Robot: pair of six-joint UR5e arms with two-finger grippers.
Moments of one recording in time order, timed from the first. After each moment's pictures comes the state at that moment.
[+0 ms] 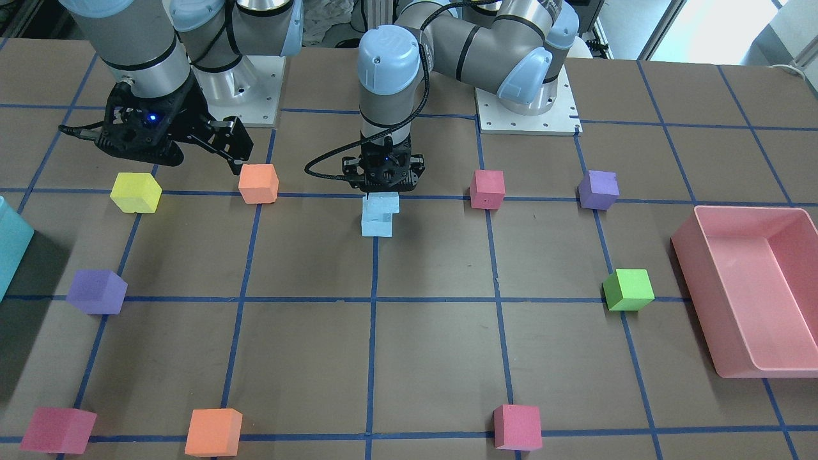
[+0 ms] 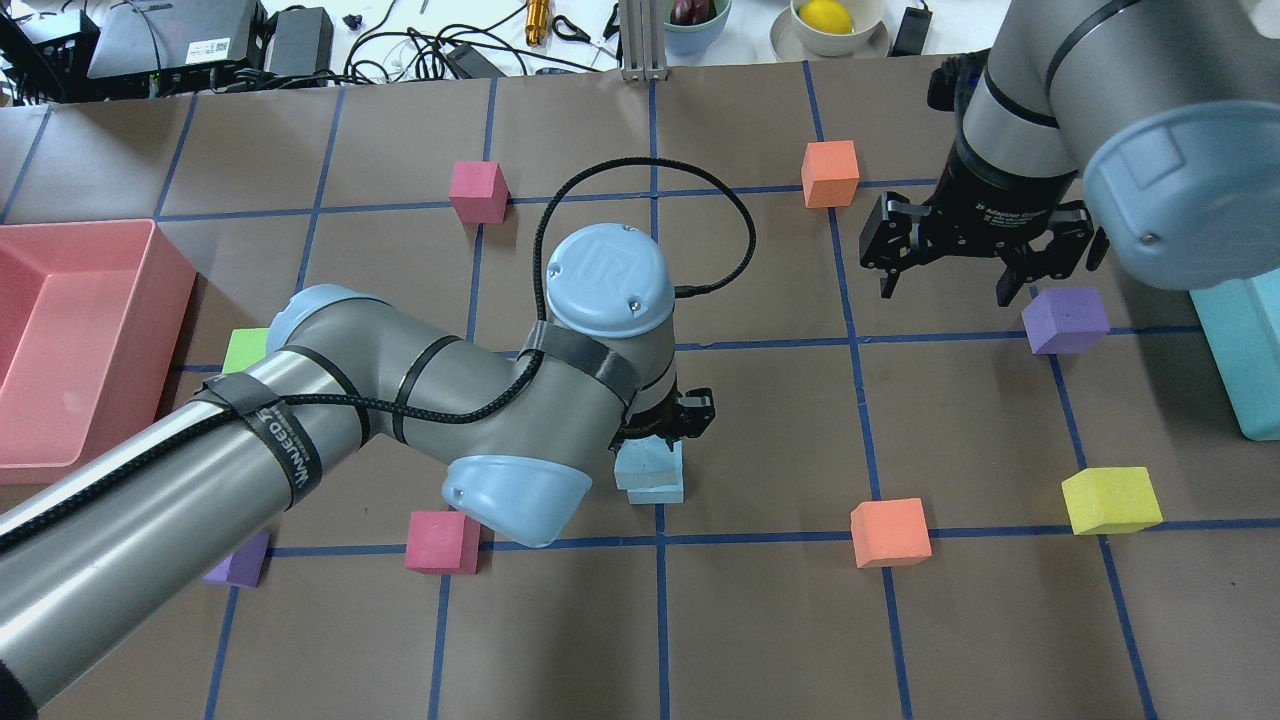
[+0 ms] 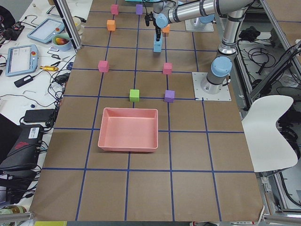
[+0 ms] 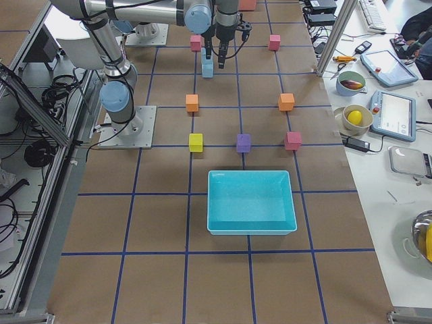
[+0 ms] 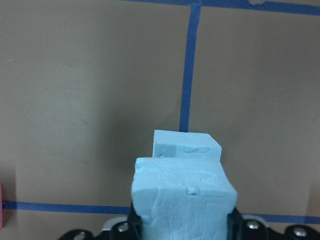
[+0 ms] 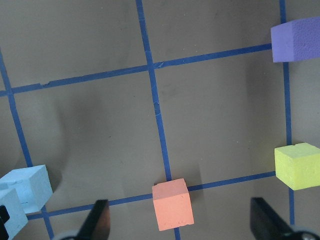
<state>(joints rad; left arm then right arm) -2.06 -1.76 -1.93 -1.02 1.54 -0.57 1.58 -1.62 1.70 -1.61 -1.62 0.17</state>
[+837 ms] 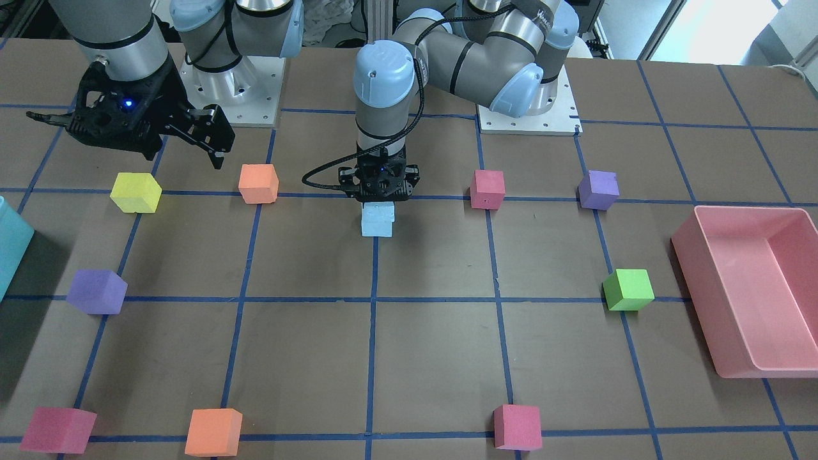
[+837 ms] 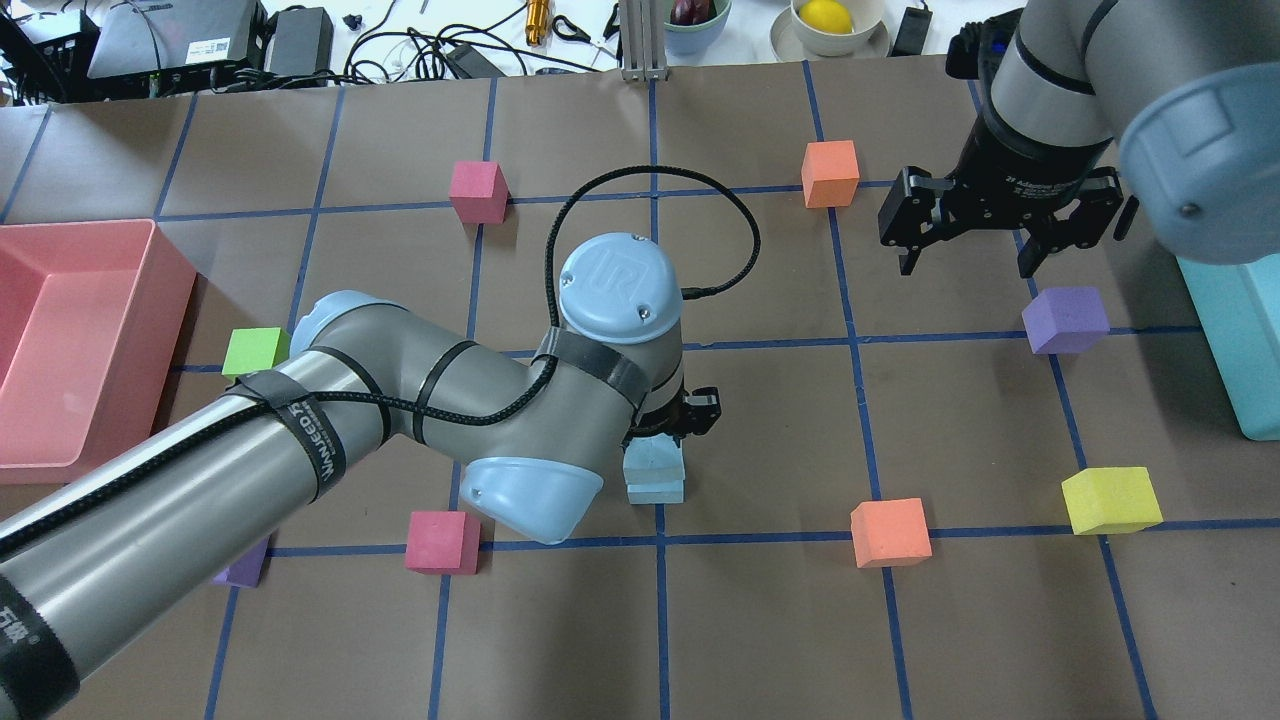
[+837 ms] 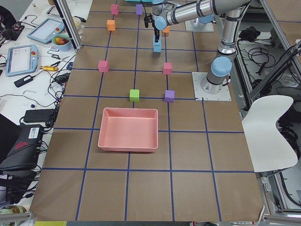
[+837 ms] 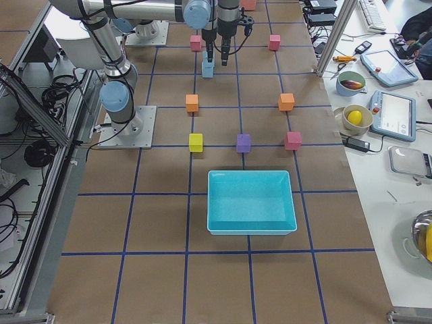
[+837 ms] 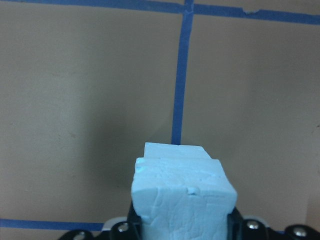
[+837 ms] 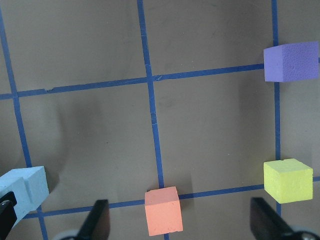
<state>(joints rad) -2.06 -1.80 -1.93 -0.97 1.55 -0.57 1.55 -1.62 1.67 -1.61 -1.61 0.08</state>
